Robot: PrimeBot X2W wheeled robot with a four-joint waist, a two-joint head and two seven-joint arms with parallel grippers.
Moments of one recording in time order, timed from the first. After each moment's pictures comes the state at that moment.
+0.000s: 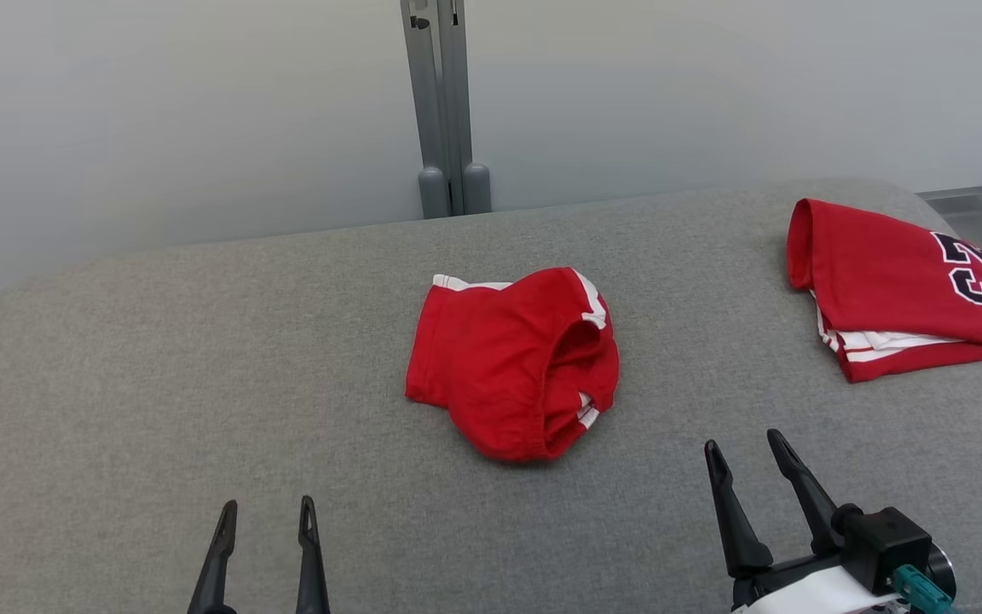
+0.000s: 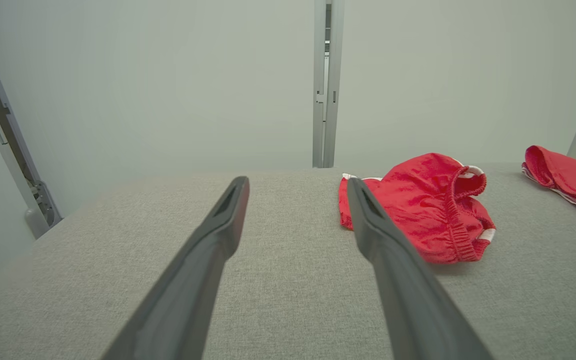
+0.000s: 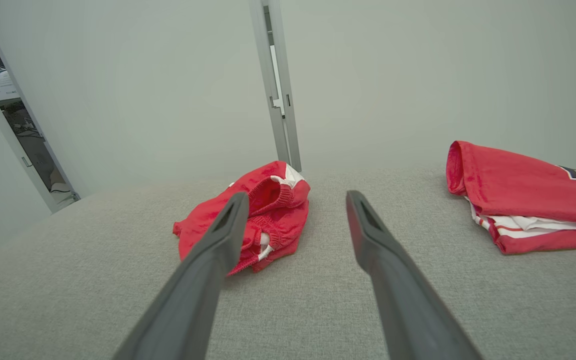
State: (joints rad) left arm 0.28 0.05 -0.17 -0.08 -0.10 0.10 -0.26; right arm 0.12 -0.07 0.16 0.06 0.19 0.13 -0.26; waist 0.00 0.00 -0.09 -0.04
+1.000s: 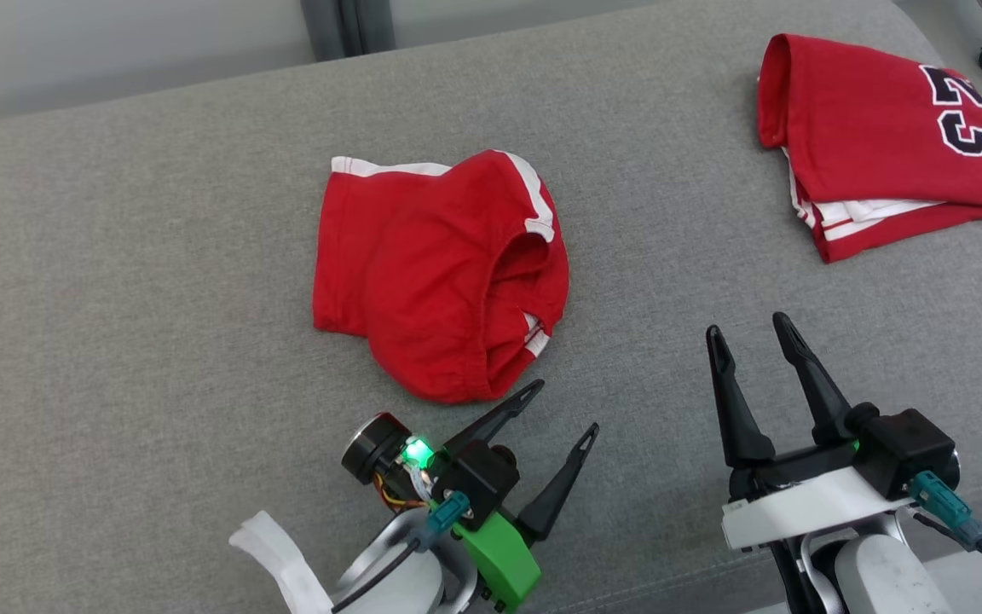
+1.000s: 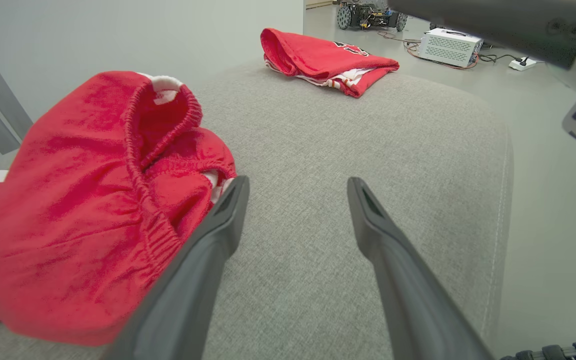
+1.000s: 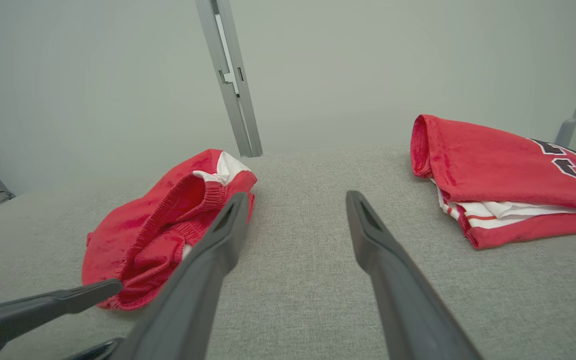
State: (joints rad) left arm -0.35 0.05 -0.72 0.44 -0.15 -0.13 -0.26; right arm -0.06 -0.07 0.14 0.03 0.20 0.13 -0.26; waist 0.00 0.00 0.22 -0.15
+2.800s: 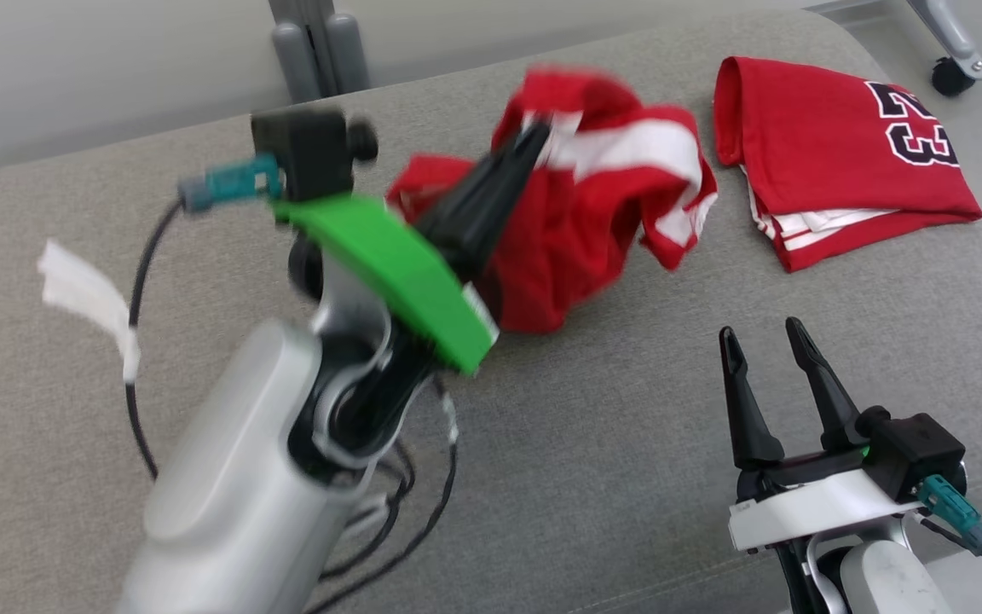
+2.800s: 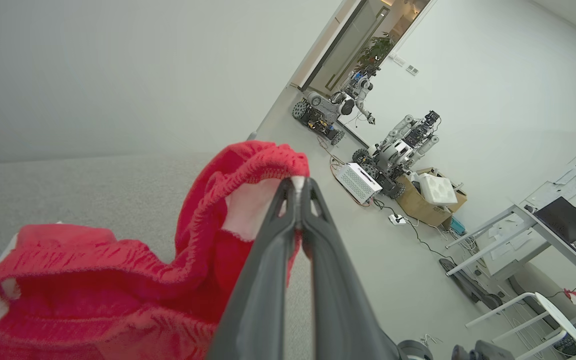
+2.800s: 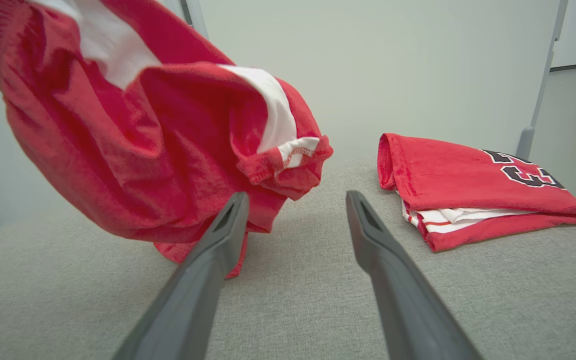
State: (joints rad) left arm -0.68 0.10 -0.55 0.02 -1.04 0.02 0.25; right arm -0.06 -0.05 0.12 0.04 0.22 0.13 -0.26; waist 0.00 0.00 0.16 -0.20
